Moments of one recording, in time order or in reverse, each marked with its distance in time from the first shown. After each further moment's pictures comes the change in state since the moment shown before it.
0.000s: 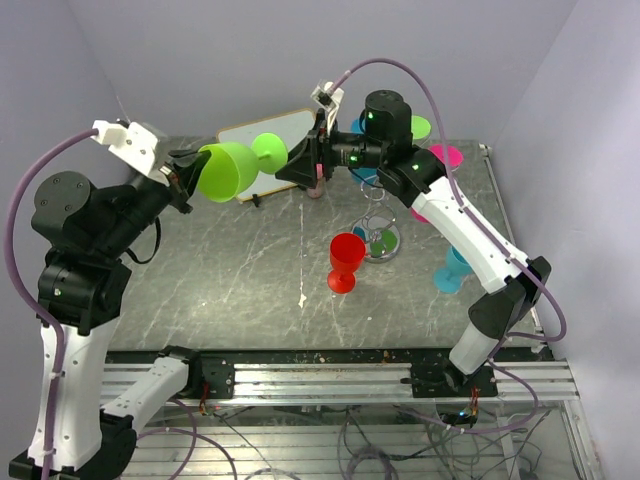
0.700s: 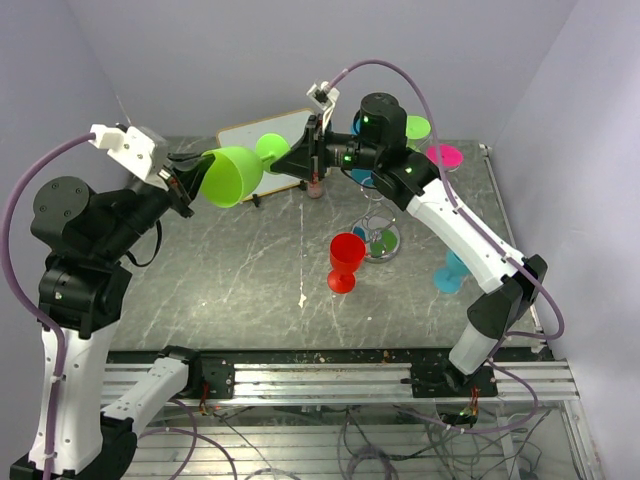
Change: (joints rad) left arm 0.011 -0.019 -0.029 0.026 0.044 -0.044; right arm 0.025 0.008 -0.018 0.098 0.003 0.127
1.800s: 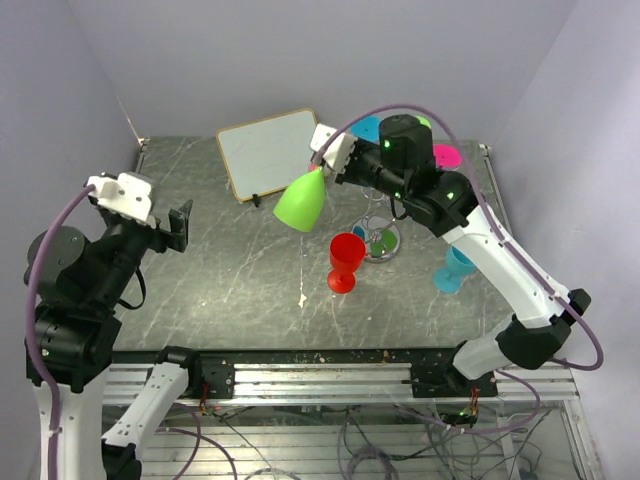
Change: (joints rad) left arm 0.039 -0.196 -0.092 -0.222 -0.310 0.183; right arm 0.077 -0.212 -0.031 -0.373 0.709 -1.070
